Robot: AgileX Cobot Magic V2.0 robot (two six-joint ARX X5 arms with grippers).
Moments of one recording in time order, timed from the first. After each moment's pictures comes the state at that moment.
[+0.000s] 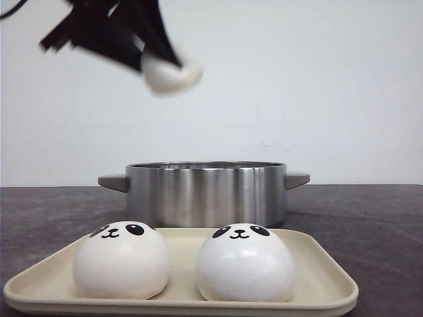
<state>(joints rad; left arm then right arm) -0.73 1.23 1.07 -0.45 0.06 -0.35 0.94 1.03 1.77 -0.93 0.42 0.25</state>
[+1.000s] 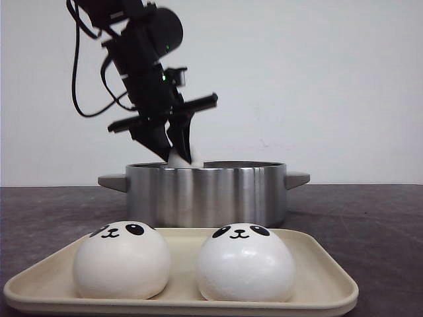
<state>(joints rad) -0.50 1.97 1.59 -0.54 0.04 -0.24 0.94 1.04 1.77 -0.94 0.42 0.25</state>
